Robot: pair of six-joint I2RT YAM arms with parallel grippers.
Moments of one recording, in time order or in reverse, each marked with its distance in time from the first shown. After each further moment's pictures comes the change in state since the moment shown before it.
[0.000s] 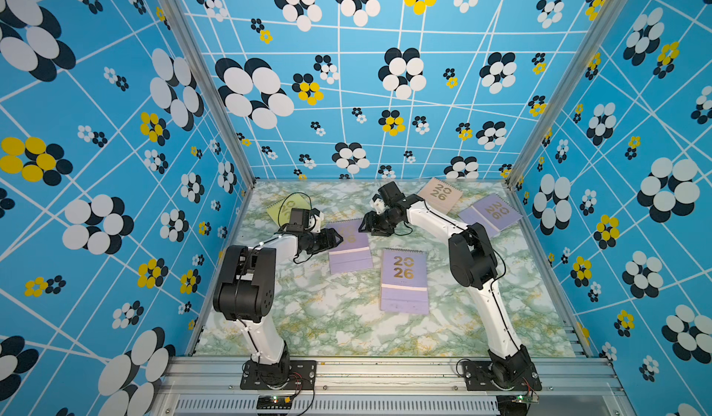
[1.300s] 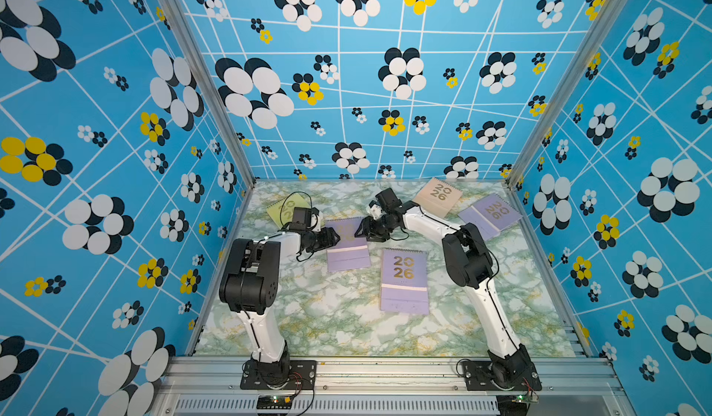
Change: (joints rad) left arm -0.001 0.069 0.030 0.049 -0.074 -0.006; right arm 0.011 0.032 -0.059 0.126 -0.098 0.072
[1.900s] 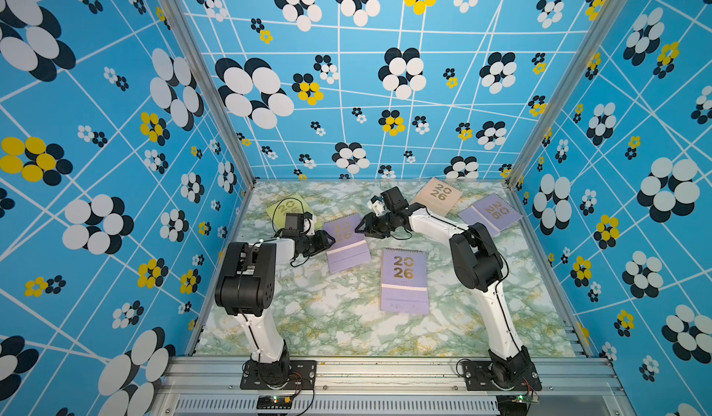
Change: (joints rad) left arm 0.050 -0.024 -0.087 0.099 0.092 -0.081; right arm -0.009 -0.112 -0.137 0.188 -0.053 0.026
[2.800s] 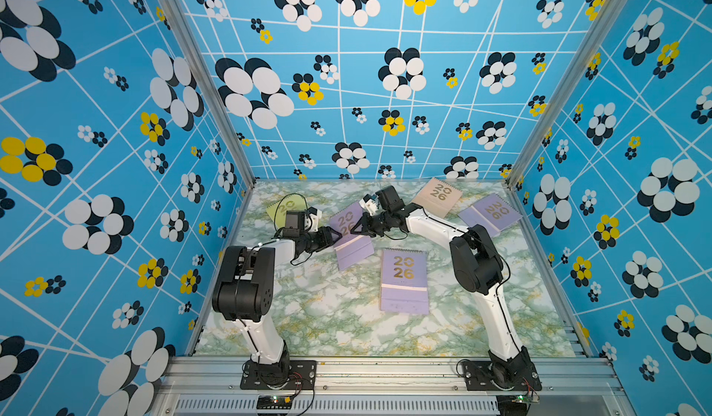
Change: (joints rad) left arm -0.015 -0.056 -0.013 0.069 0.132 -0.015; right arm 0.038 -0.022 0.003 0.007 -0.036 0.003
